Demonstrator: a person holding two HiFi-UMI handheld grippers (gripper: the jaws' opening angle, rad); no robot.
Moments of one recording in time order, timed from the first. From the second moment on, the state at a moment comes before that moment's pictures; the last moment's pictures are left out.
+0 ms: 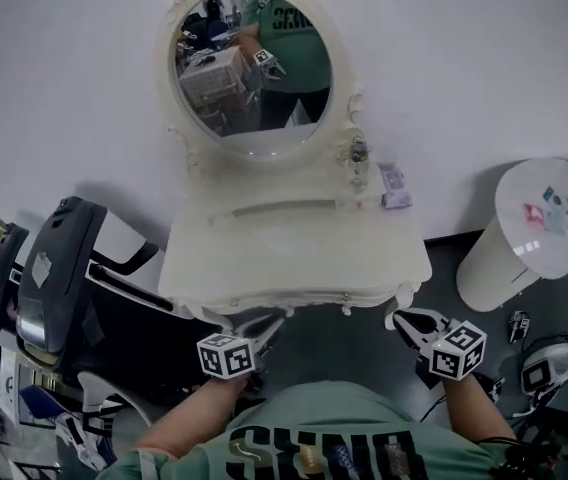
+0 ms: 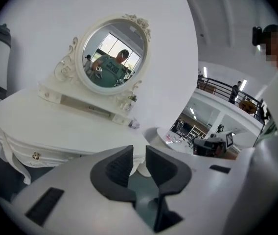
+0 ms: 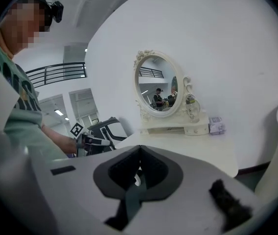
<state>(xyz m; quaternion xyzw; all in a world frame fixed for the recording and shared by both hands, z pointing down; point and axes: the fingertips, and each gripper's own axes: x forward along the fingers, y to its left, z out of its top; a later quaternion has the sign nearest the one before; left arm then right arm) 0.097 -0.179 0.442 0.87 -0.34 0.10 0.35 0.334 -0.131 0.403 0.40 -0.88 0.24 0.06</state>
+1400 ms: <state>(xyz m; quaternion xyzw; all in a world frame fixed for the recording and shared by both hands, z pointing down) -0.039 -0.442 0.298 0.93 -0.30 -0.03 0.18 0.209 -0.428 0.308 0.44 -0.88 0.17 0.06</state>
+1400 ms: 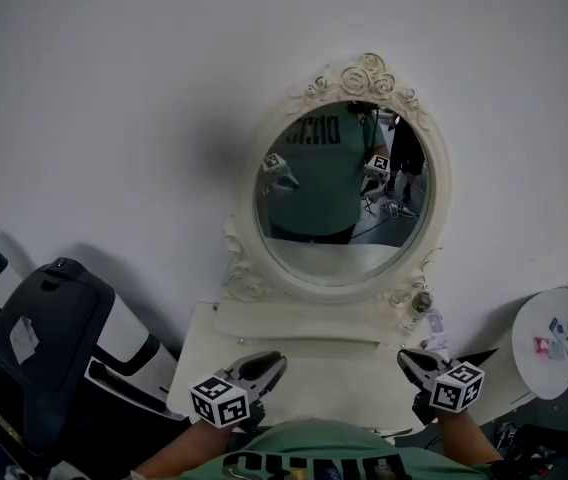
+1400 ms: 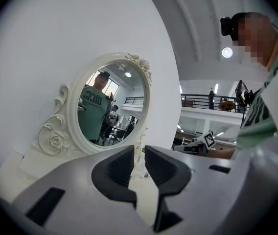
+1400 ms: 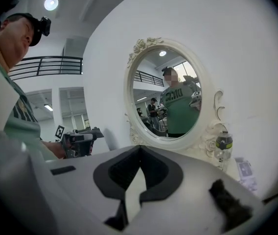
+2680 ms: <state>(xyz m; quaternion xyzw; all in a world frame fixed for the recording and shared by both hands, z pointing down) -0.022 -0.495 0.302 0.93 -0.32 -0.02 0.19 0.218 -0.497 0.309 0.43 -0.89 0.15 0.07</state>
